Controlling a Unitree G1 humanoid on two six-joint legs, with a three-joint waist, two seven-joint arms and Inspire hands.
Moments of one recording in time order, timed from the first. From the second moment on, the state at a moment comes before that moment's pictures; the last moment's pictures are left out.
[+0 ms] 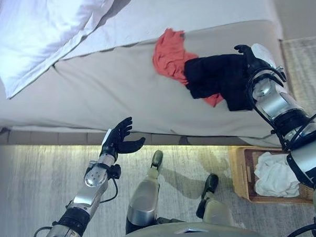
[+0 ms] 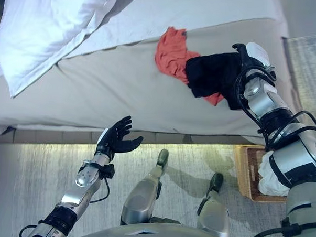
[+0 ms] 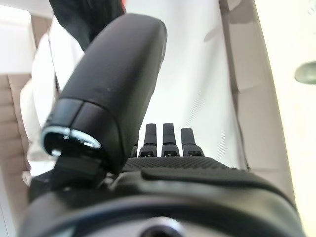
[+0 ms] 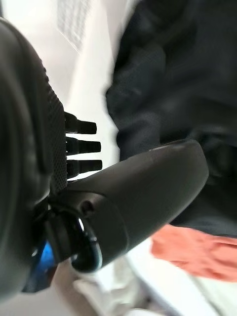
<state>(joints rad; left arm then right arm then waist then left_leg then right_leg) -0.08 0.45 -0.36 0.36 -0.41 -0.24 0.08 -0.96 -0.79 0.59 0.79 -0.06 0.25 -0.19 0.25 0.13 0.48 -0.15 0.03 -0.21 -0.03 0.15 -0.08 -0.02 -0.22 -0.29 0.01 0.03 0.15</state>
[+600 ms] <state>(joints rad) -0.15 0.53 -0.41 0.25 -0.43 -0.29 0.09 -1.10 -0.84 0.73 0.87 -0.25 0.34 -0.04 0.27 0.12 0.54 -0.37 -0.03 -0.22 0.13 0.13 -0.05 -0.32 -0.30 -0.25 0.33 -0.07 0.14</state>
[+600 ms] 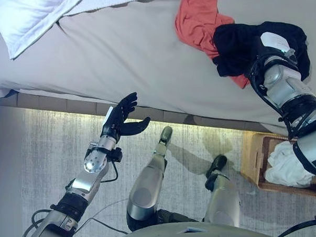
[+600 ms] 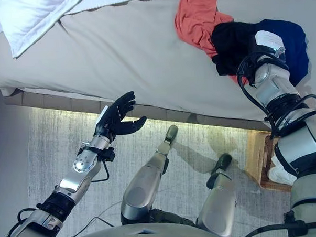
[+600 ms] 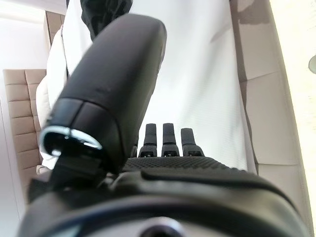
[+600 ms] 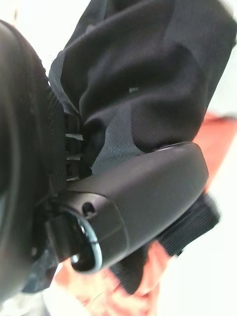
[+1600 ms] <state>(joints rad) -0.12 0.54 -0.33 0.23 -0.45 -0.26 0.09 -0.99 -0.86 0.46 0.72 0.04 0.28 -0.11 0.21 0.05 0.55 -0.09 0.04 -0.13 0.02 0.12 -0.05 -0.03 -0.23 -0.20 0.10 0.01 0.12</state>
